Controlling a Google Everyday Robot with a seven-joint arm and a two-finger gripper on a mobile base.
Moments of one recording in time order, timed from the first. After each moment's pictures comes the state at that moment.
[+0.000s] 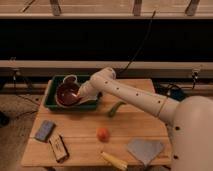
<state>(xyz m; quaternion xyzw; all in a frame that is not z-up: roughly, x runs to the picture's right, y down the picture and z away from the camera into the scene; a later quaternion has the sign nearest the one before) -0.150 0.058 0.846 -0.01 -0.36 -0.51 0.78</state>
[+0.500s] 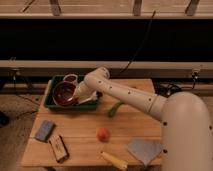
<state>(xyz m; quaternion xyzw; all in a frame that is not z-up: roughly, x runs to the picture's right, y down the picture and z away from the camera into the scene) -0.178 0.061 0.863 -0.01 -0.36 -0.53 0.77</state>
